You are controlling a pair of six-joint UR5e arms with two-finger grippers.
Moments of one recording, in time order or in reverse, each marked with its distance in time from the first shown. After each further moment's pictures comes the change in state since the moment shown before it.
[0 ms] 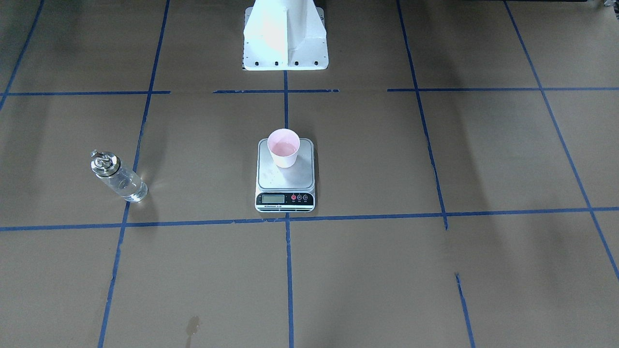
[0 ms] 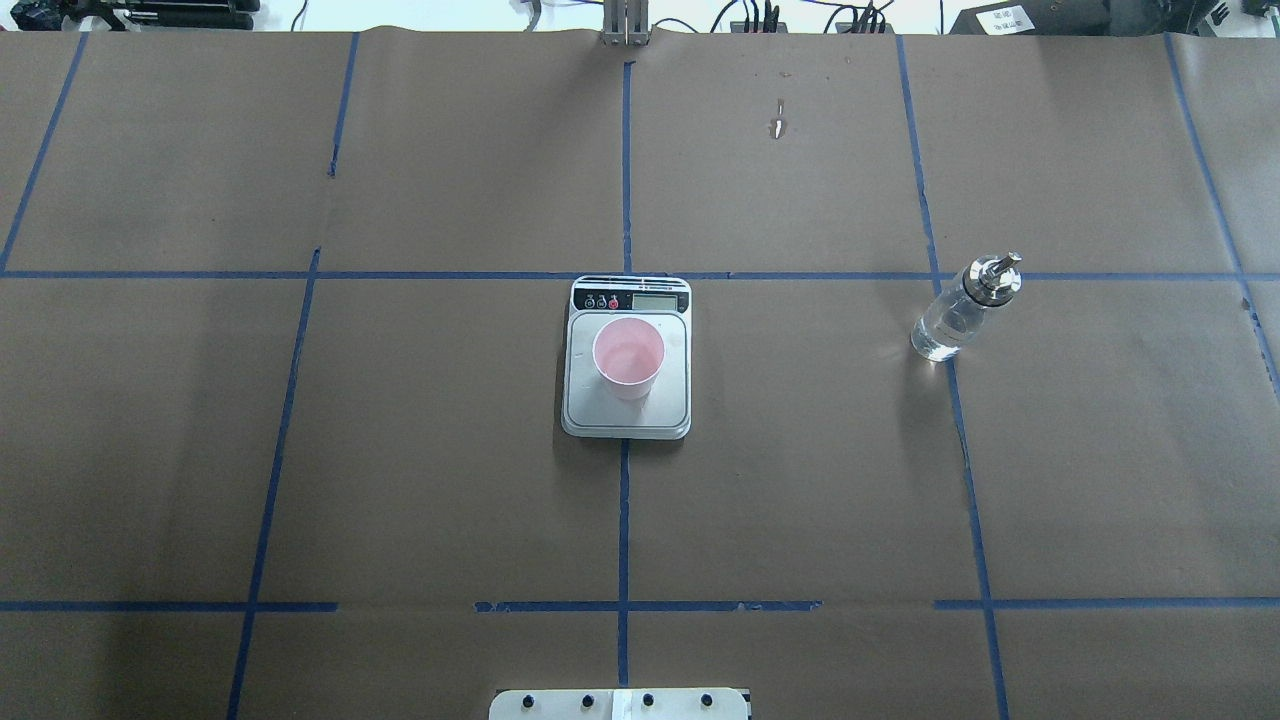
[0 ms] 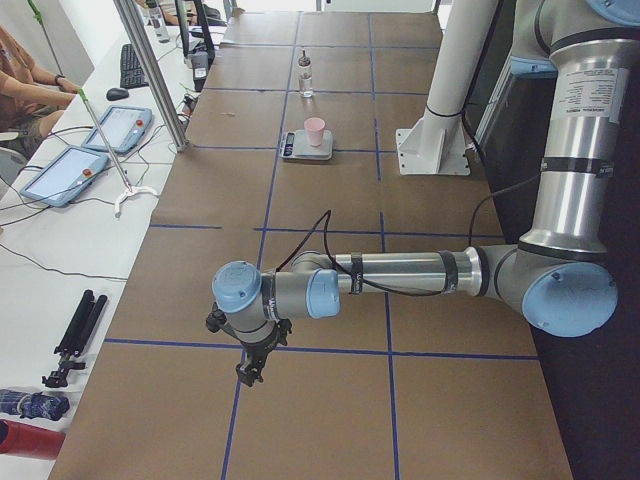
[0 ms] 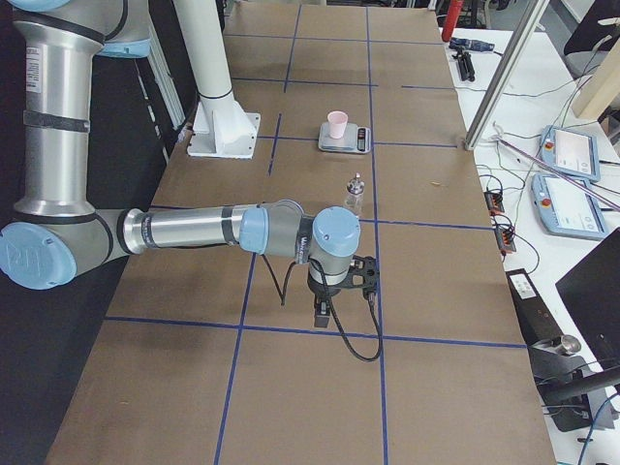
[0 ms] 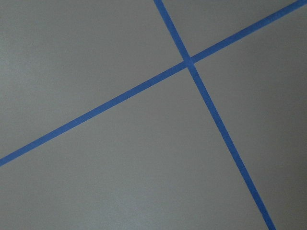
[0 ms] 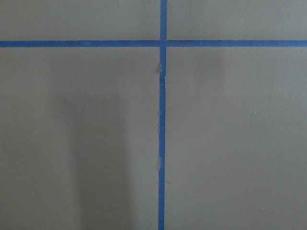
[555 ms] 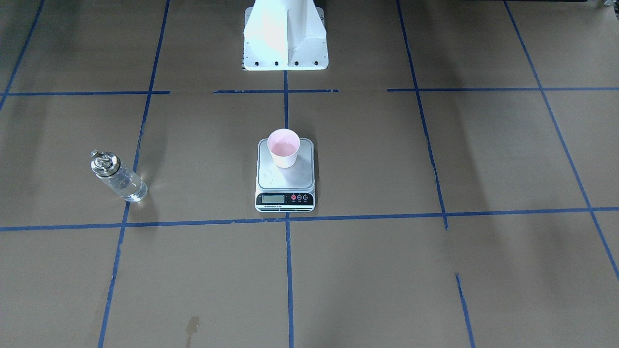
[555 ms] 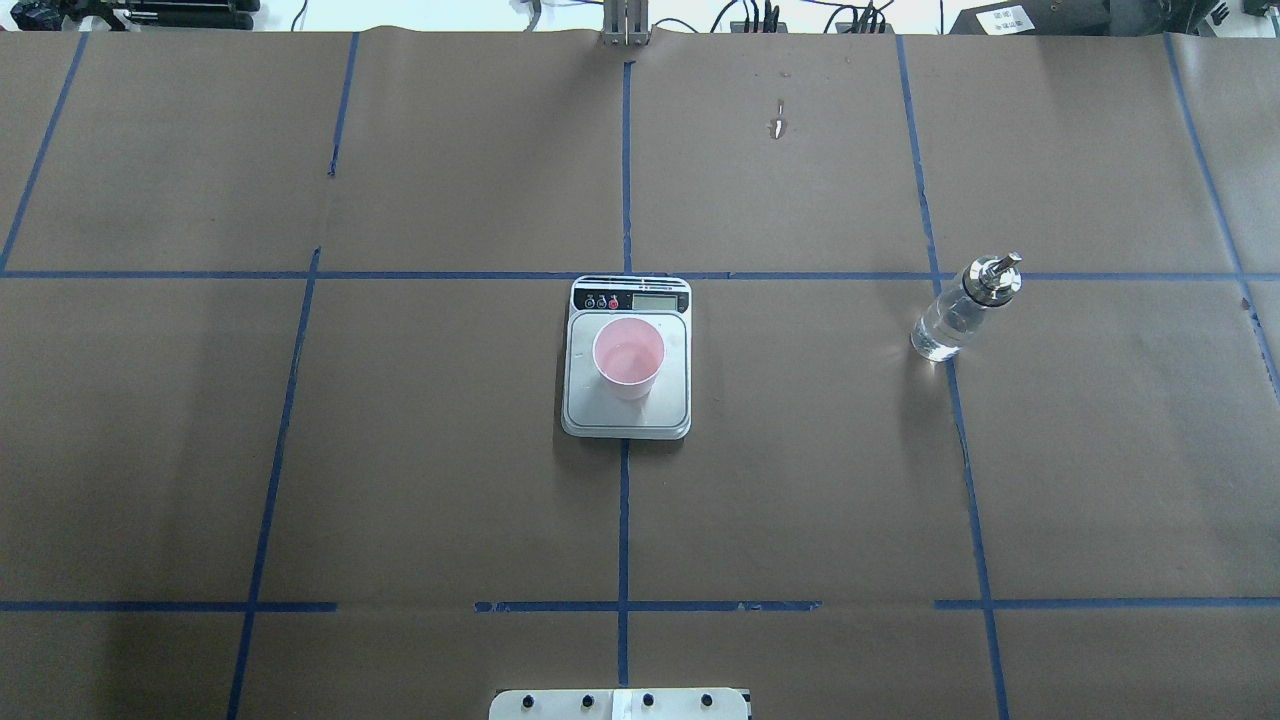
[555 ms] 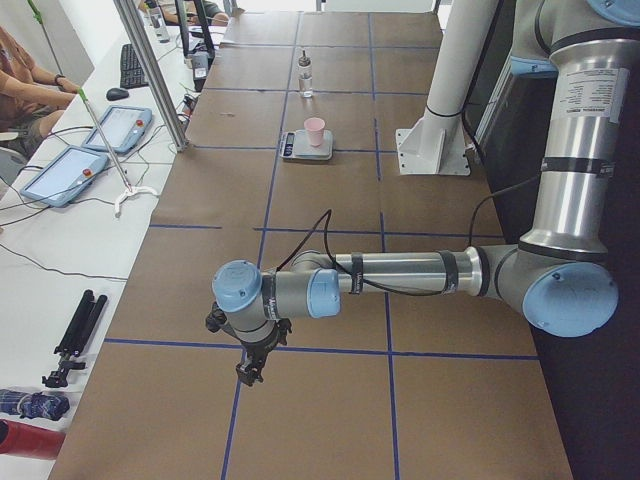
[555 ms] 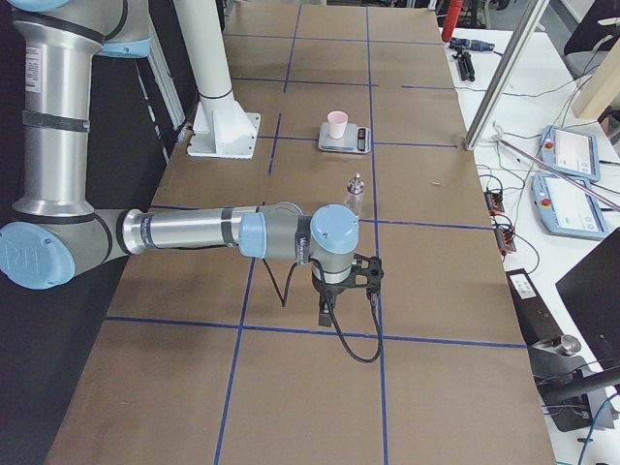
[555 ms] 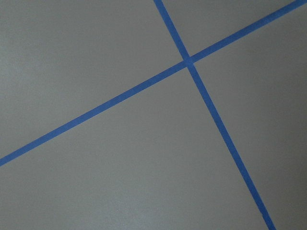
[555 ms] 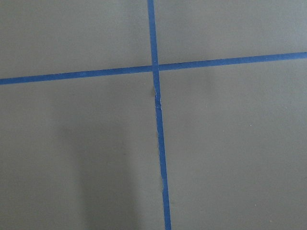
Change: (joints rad) left arm -0.001 0.000 -0.003 -0.001 0.000 -0.035; right arm 0.002 -0.004 -0.010 0.104 0.001 0.151
